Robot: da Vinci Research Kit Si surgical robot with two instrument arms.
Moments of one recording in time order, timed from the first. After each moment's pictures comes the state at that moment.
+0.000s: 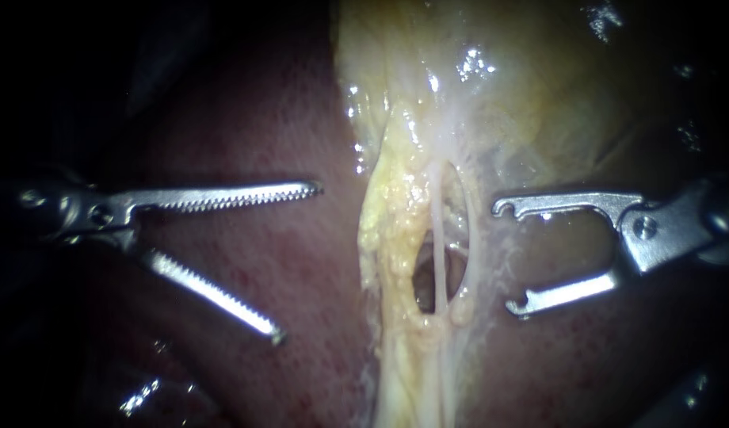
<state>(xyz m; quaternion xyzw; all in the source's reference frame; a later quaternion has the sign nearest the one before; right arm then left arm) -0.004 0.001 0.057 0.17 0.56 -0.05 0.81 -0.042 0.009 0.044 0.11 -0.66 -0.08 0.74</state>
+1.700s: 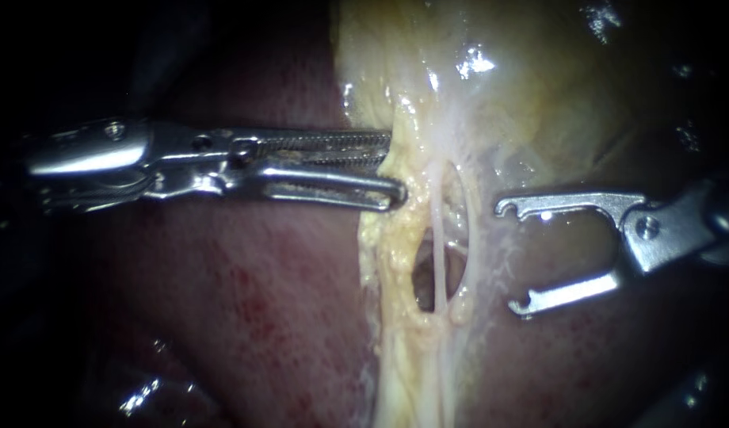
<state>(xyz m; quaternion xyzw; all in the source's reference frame) -0.005 0.001 0.057 0.17 0.56 -0.05 0.81 -0.048 0.014 0.046 0.14 -0.54 -0.31 0.77</state>
